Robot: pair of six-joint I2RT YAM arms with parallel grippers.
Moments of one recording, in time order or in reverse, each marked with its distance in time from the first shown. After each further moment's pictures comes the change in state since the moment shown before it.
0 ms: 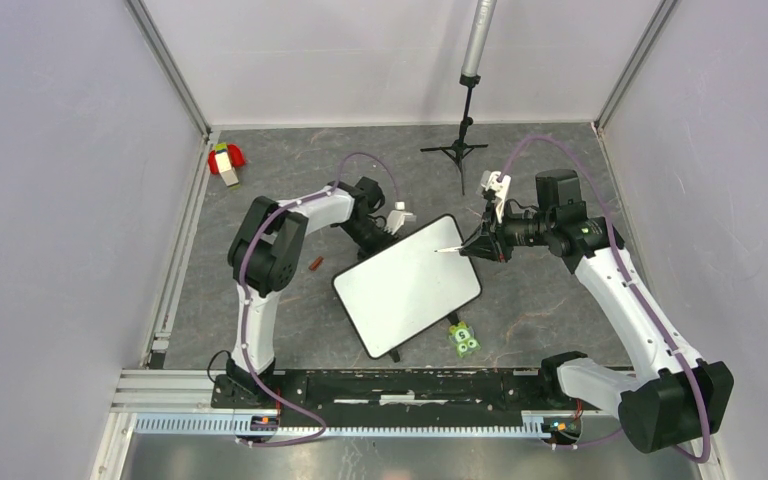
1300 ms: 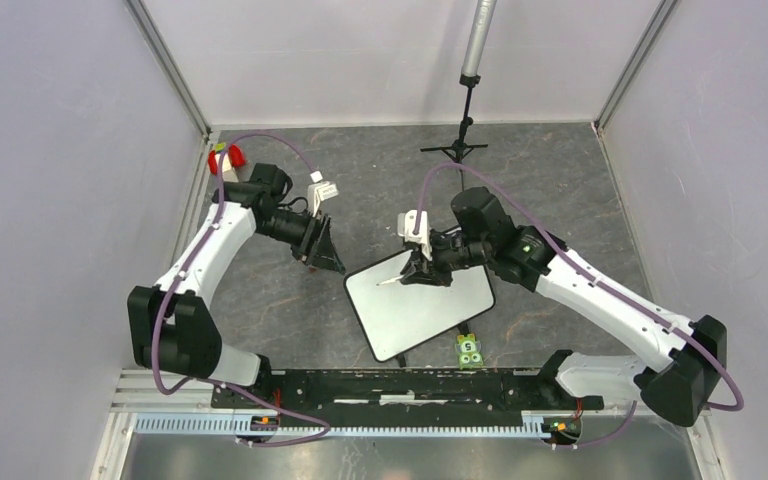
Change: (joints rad) left arm 0.332 -0.677 -0.232 -0.251 0.201 0.085; right arm 0.526 0.079 0.063 0.150 0.274 -0.009
